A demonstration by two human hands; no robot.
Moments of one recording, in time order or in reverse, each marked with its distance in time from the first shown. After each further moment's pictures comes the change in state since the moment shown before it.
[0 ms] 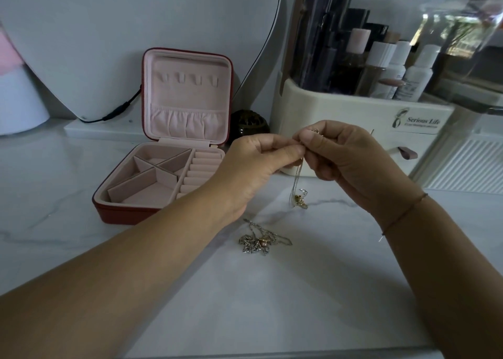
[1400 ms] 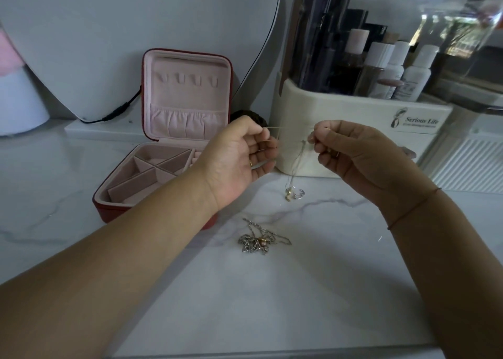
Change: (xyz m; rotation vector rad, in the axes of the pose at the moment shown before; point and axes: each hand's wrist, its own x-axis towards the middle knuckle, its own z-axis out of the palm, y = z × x) left_hand 0.014 0.004 -0.019 -0.472 -0.009 -0.265; right_hand 0.003 -0.001 -0.015 0.198 0.079 0.121
